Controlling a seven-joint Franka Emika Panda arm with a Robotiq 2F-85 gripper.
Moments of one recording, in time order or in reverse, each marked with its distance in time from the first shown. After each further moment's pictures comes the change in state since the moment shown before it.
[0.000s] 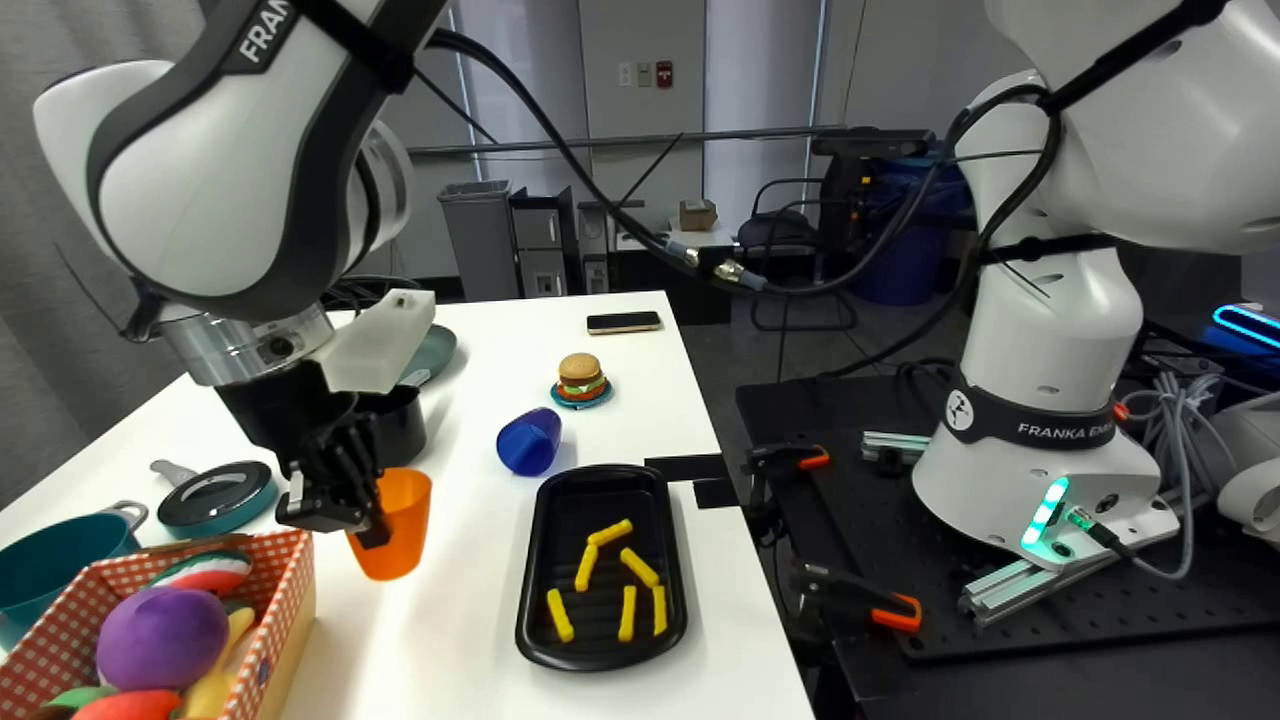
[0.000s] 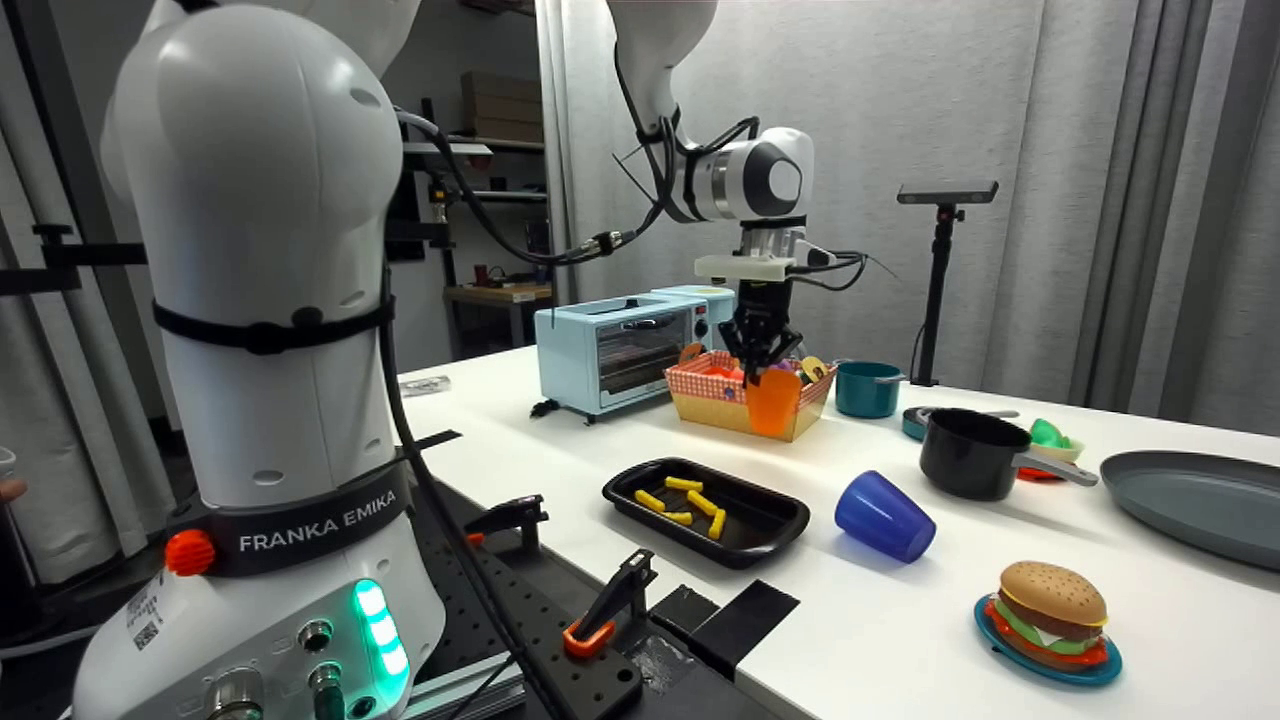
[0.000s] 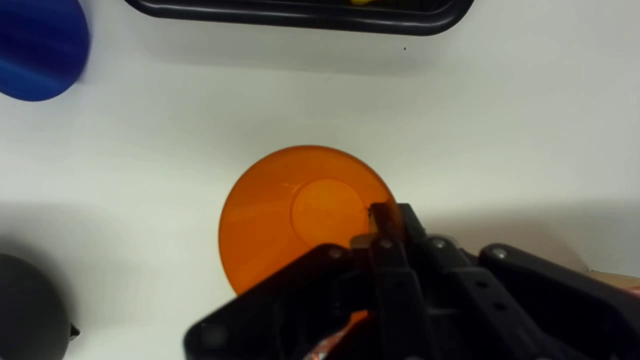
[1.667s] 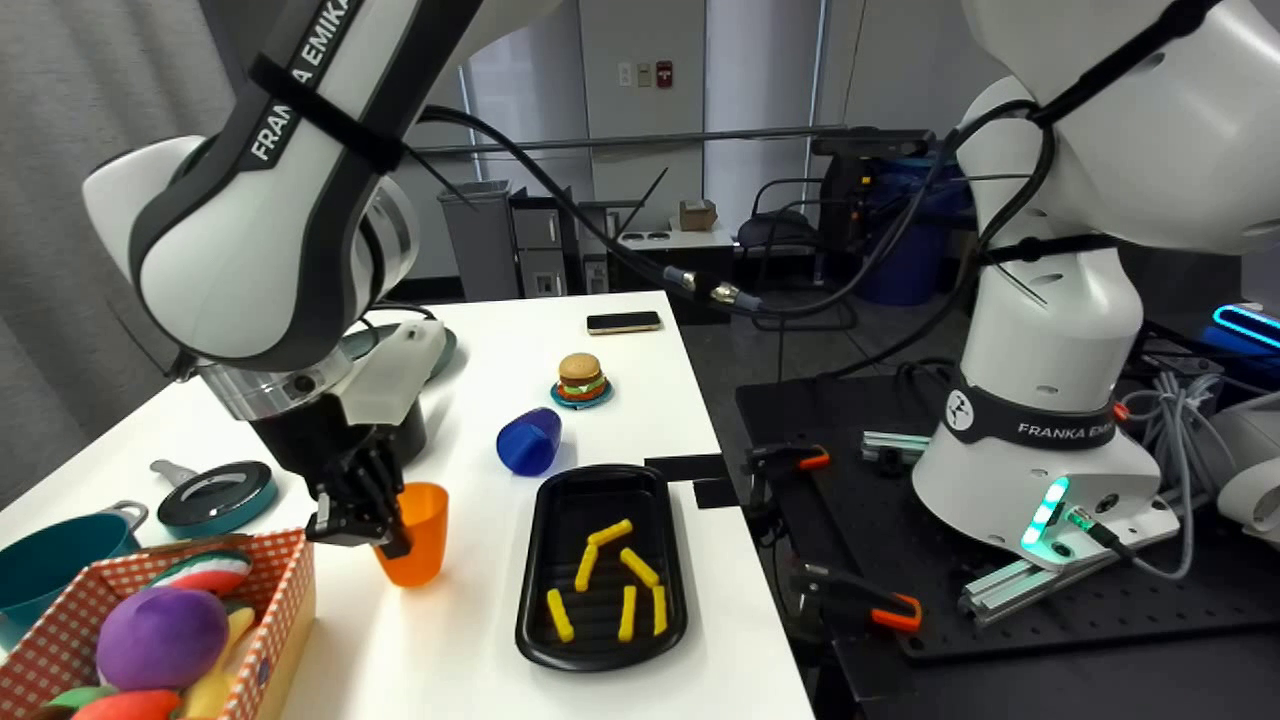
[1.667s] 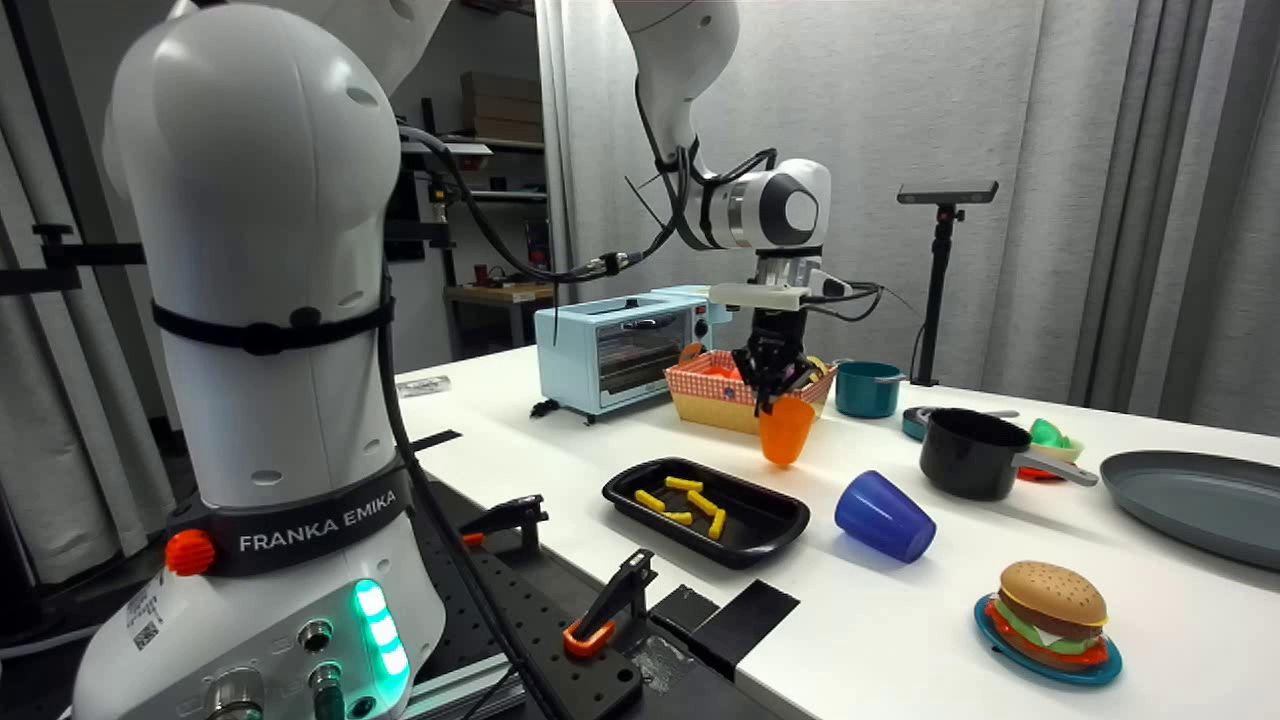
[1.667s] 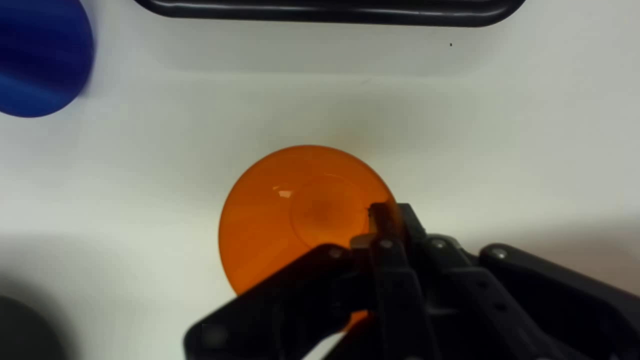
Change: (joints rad) arm -0.012 0.098 -0.024 0.051 0.000 0.000 0.000
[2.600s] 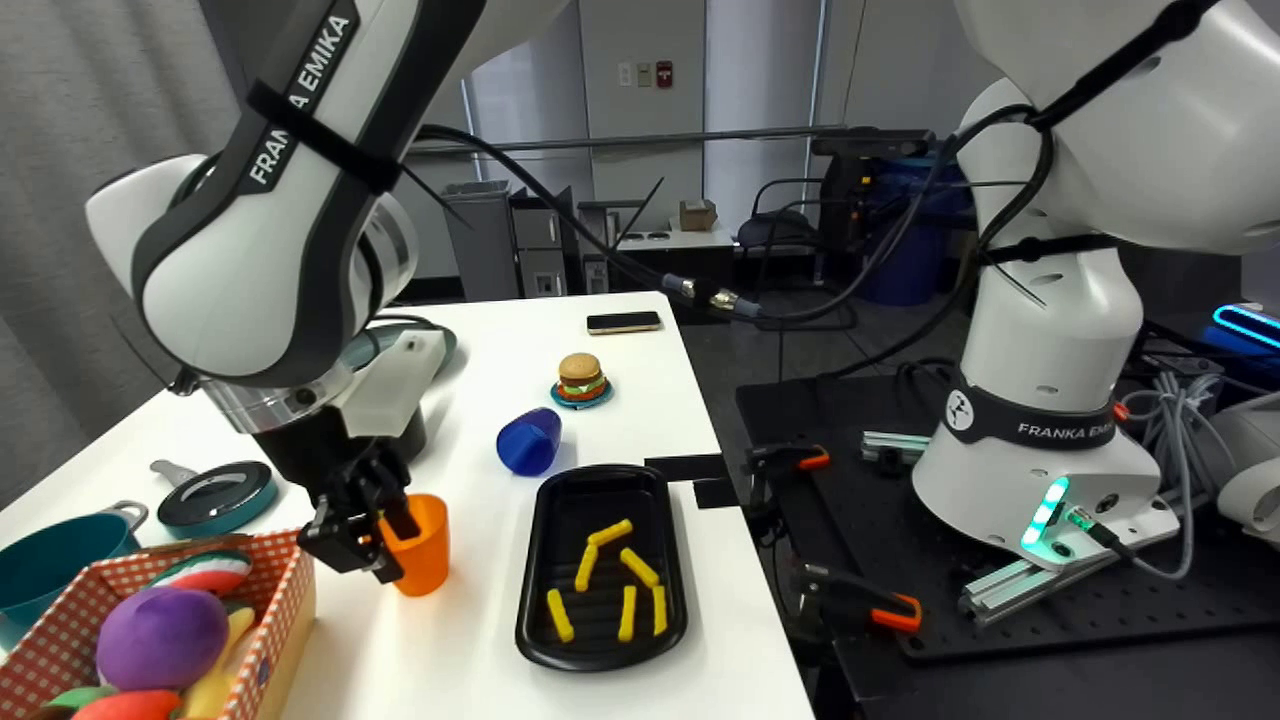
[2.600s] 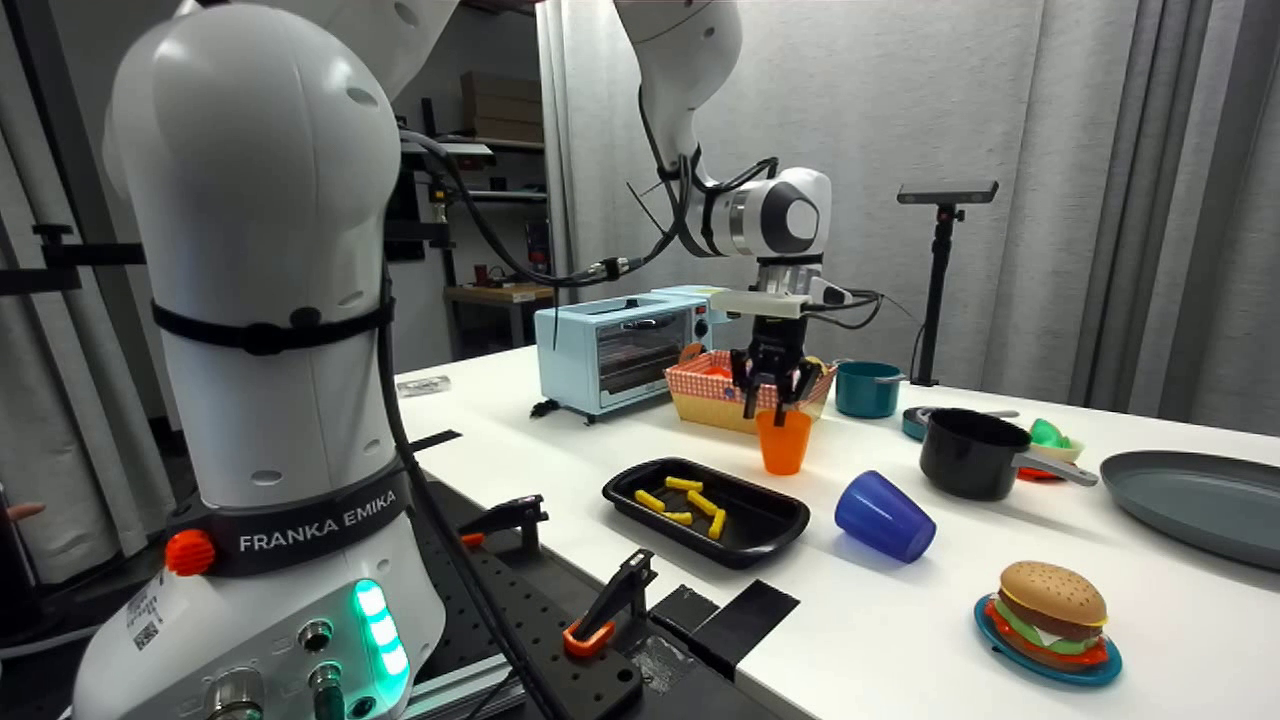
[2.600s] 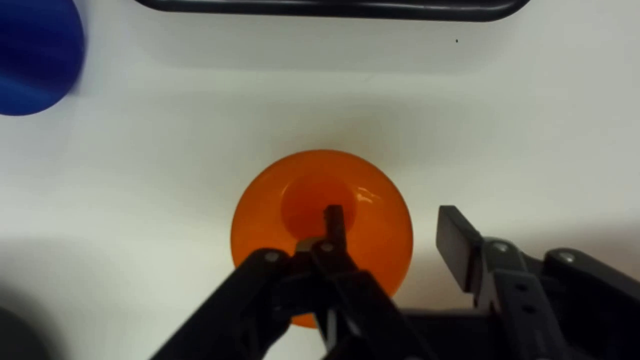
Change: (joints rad) arm 0.000 0.028 0.000 0.019 0.000 0.000 0.000
